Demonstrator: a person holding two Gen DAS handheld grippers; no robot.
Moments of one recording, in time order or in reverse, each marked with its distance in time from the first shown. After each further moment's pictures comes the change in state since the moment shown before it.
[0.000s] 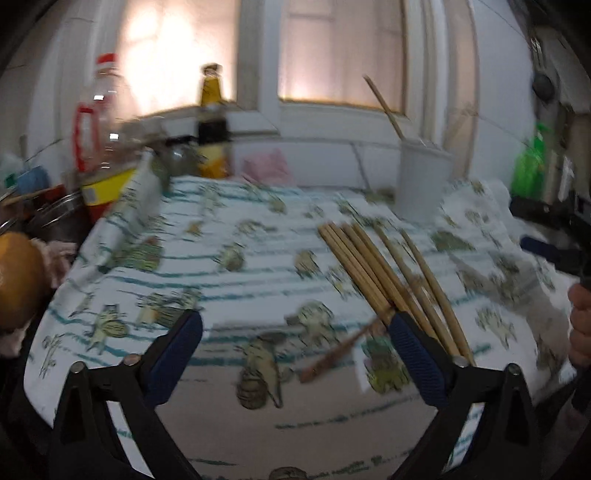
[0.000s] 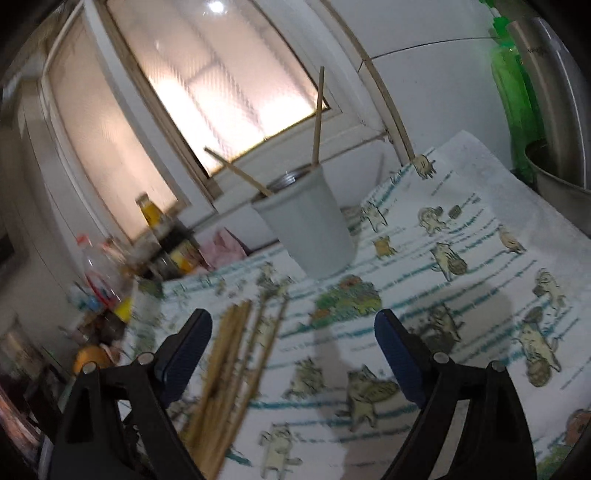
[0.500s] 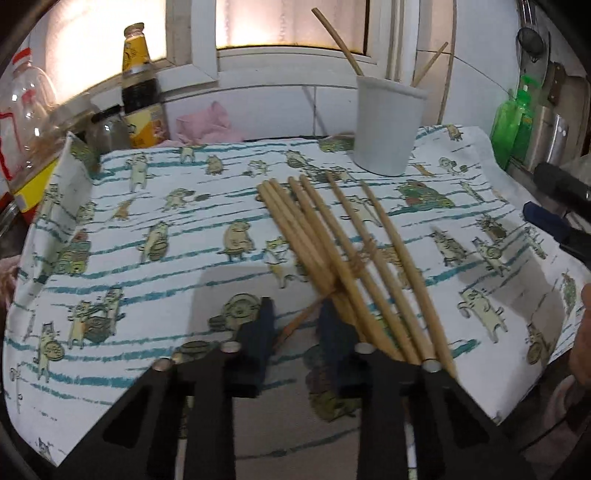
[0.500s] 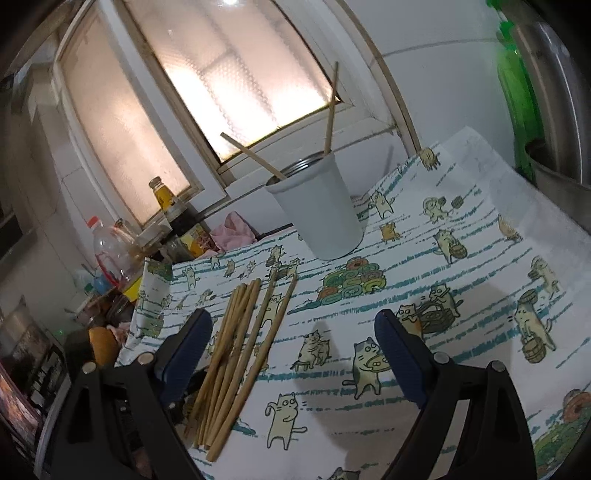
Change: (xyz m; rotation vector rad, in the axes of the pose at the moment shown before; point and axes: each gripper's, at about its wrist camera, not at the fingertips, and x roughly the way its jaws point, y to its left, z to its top) left arm 0.044 -0.033 0.019 0.061 0.216 -0.127; right arm -0.016 0.006 -0.013 -0.037 0.011 0.037
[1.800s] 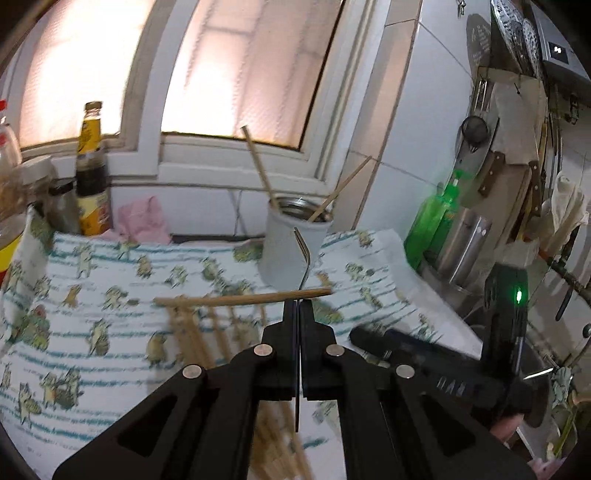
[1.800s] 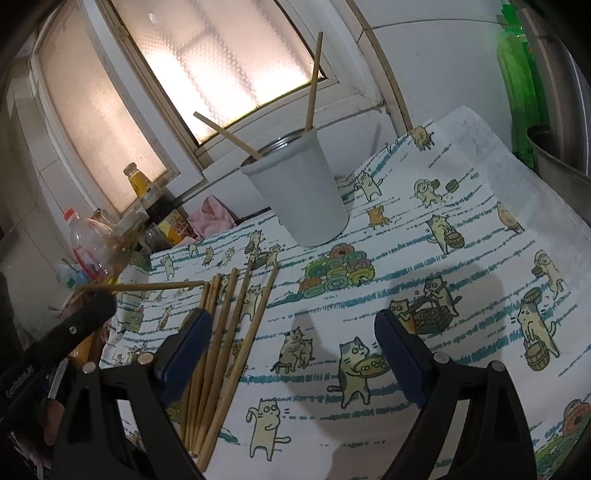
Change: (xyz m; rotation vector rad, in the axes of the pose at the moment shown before) left arm -0.073 -0.034 0.082 -0.065 -0.248 -0.271; right arm 0.022 -0.008 0.008 0.041 0.087 -0.067
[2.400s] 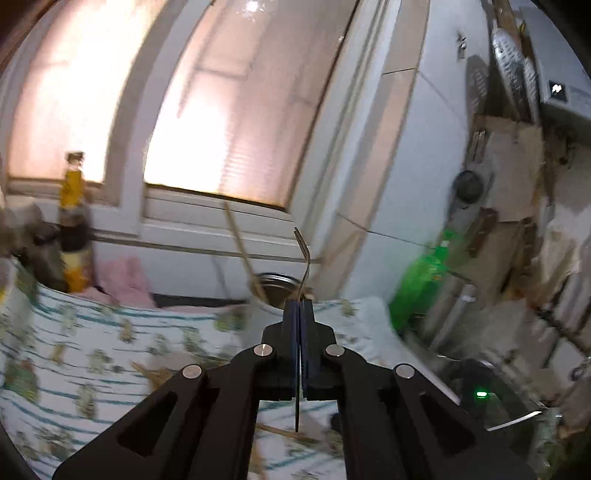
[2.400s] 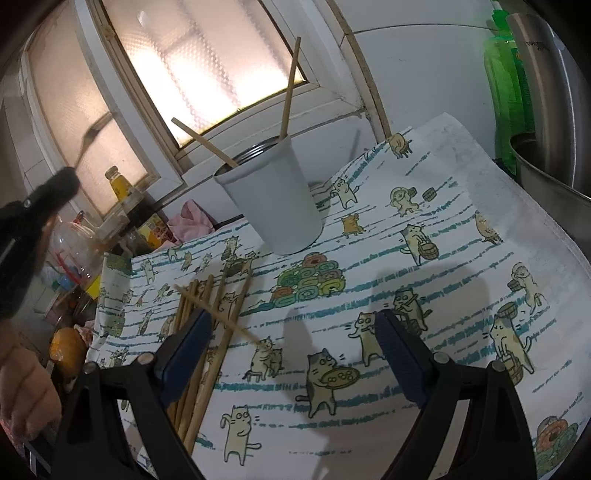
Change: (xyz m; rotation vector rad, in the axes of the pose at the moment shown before) left arm 0.000 -0.005 0.058 -0.026 -0.151 -0.005; right arm 0.001 -0.014 0.008 0.003 0.005 -0.071
